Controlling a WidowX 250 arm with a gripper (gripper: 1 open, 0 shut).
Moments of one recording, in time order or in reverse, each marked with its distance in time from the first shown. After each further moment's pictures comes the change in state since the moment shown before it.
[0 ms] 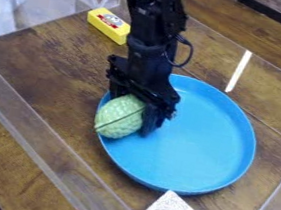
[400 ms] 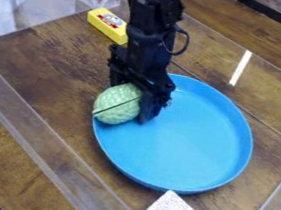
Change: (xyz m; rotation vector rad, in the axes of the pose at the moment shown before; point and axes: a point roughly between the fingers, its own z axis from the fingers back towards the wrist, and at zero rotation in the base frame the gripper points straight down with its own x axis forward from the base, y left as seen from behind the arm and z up) arm 0.014 0.016 0.000 0.007 0.008 -0.059
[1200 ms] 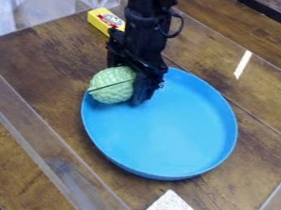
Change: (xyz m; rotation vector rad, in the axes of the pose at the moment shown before) arm 0.010 0.021 0.005 0.025 0.038 -0.044
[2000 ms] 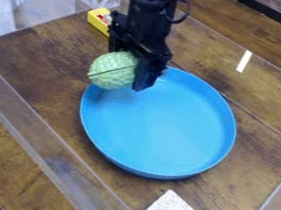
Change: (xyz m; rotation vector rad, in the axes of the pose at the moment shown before) arm 0.002 -0.004 0.033 0.048 -0.021 -0.019
